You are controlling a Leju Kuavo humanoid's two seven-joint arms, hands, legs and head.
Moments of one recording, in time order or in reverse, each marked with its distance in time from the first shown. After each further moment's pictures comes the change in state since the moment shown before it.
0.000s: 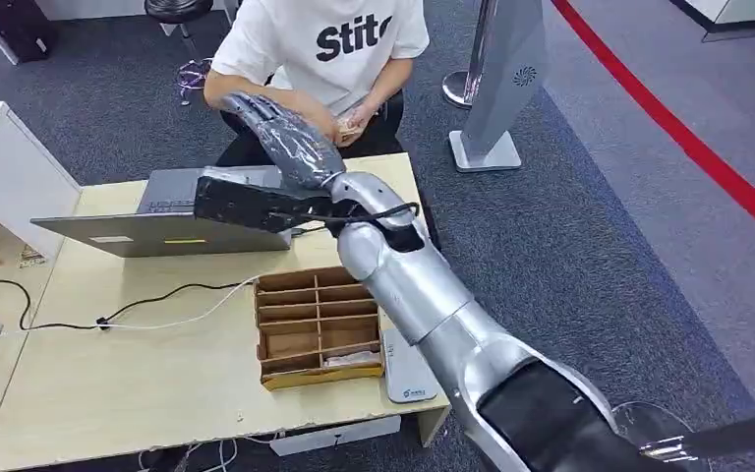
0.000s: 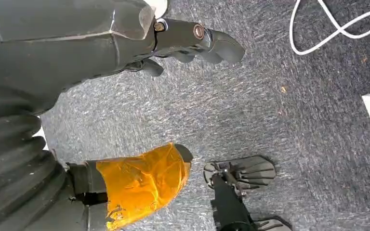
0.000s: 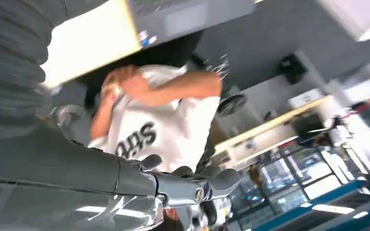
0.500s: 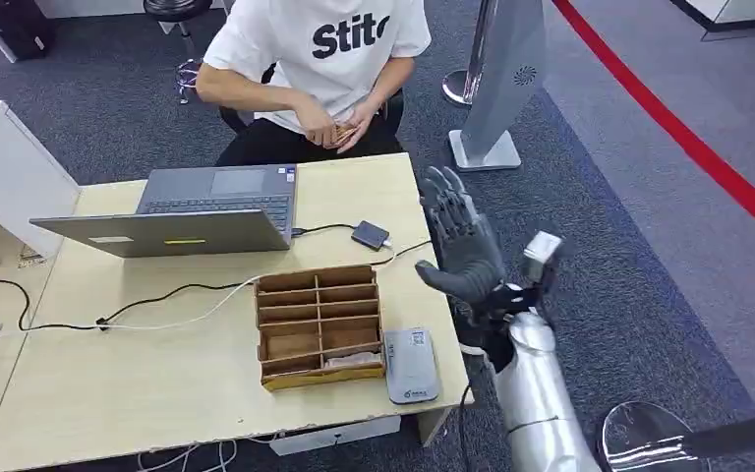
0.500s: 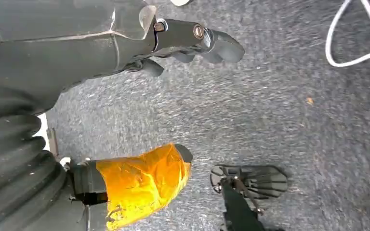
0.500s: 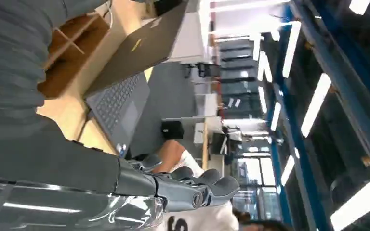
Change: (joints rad) left arm 0.115 0.034 0.069 0.000 0.070 0.018 -0.087; right arm 0.545 -0.155 -0.555 -0.279 -0.834 0.613 -0.391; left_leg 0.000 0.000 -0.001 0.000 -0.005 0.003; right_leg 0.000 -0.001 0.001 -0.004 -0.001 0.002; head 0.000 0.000
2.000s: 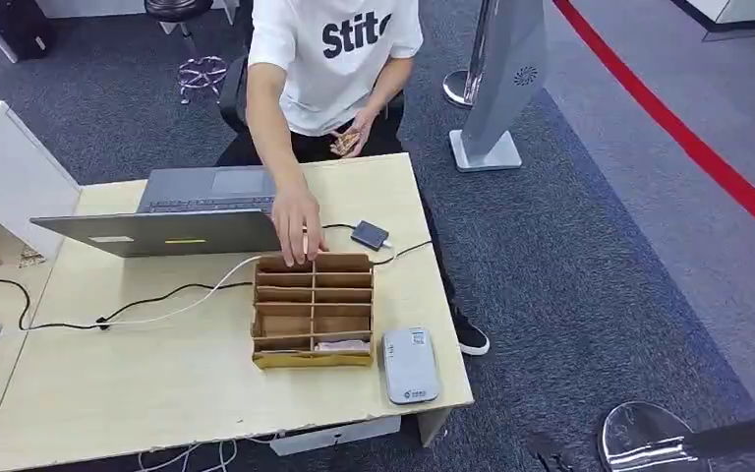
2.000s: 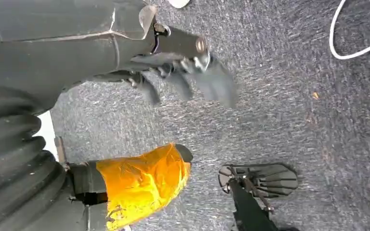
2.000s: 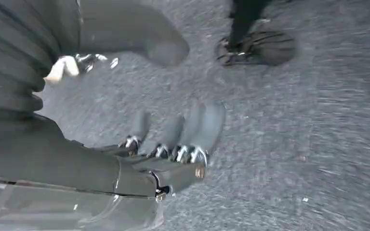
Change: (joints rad) left arm -0.023 0.010 0.008 0.000 -0.078 -0.041 0.010; right arm 0.237 -0.292 -0.106 0.879 0.413 -0.583 0.664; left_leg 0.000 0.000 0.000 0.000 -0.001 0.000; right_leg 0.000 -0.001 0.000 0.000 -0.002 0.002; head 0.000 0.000
